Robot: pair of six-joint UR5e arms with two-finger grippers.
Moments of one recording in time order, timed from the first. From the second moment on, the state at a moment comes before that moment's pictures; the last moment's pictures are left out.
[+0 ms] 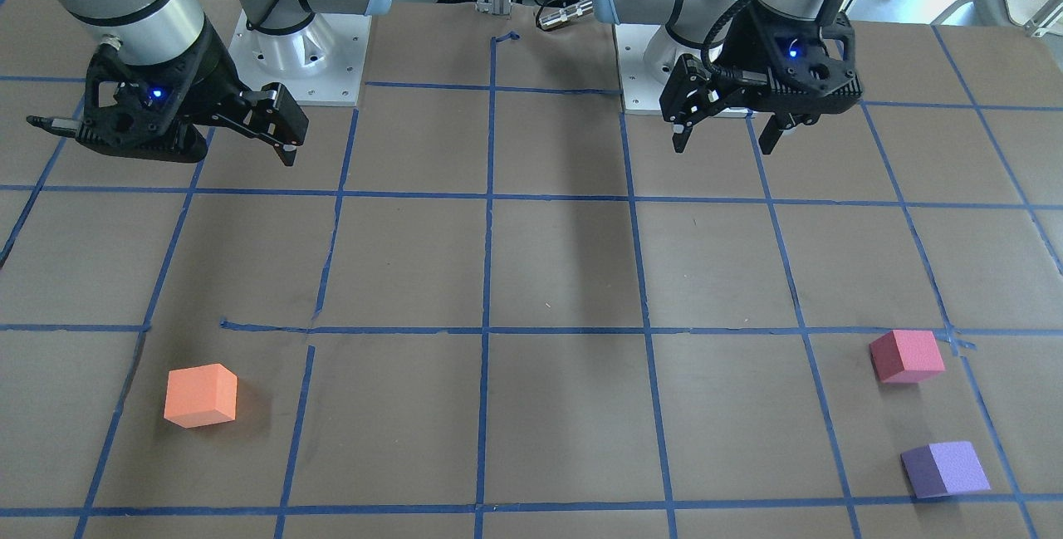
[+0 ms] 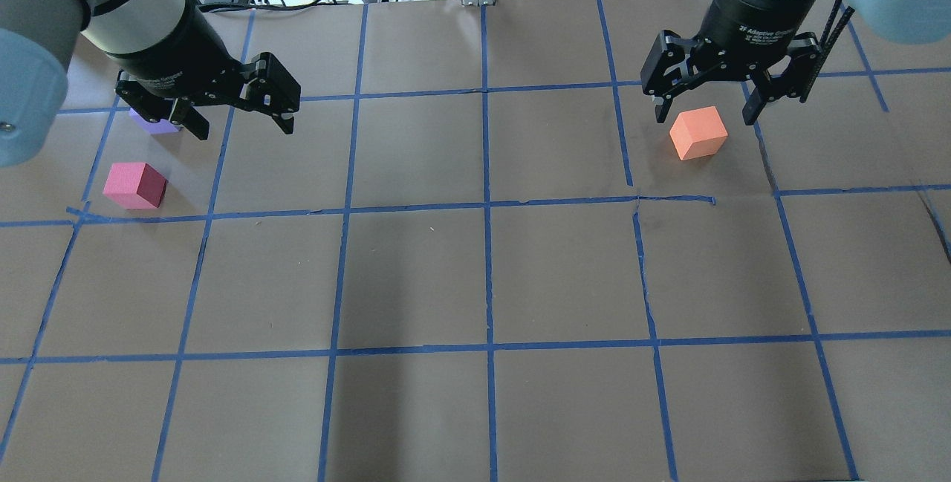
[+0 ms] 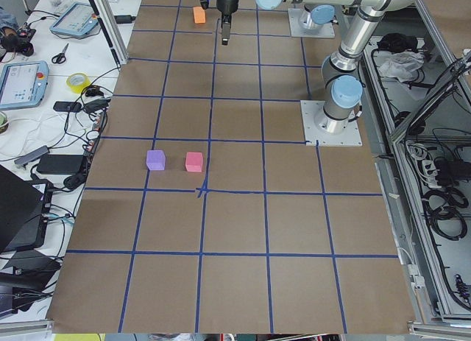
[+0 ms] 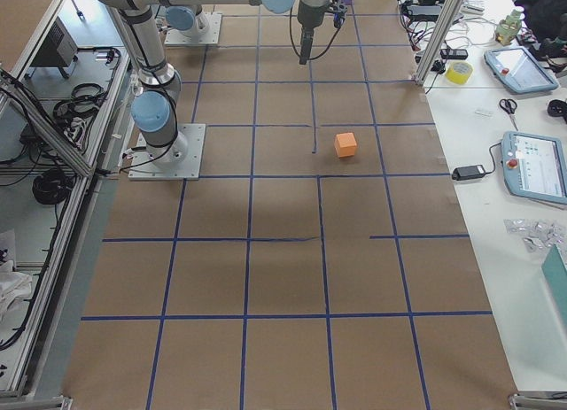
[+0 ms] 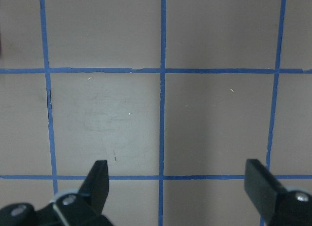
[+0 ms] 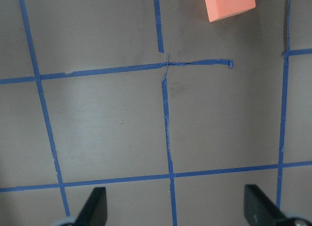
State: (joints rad) left arm -1.57 -1.51 -1.62 -1.51 1.56 -0.02; right arm 1.56 -1.52 1.50 -1.46 -1.56 0.08
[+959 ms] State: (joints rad) left arm -1.57 -1.51 -1.62 -1.51 1.56 -0.02; right arm 1.56 -1.53 1.50 -1.48 -1.56 0.08
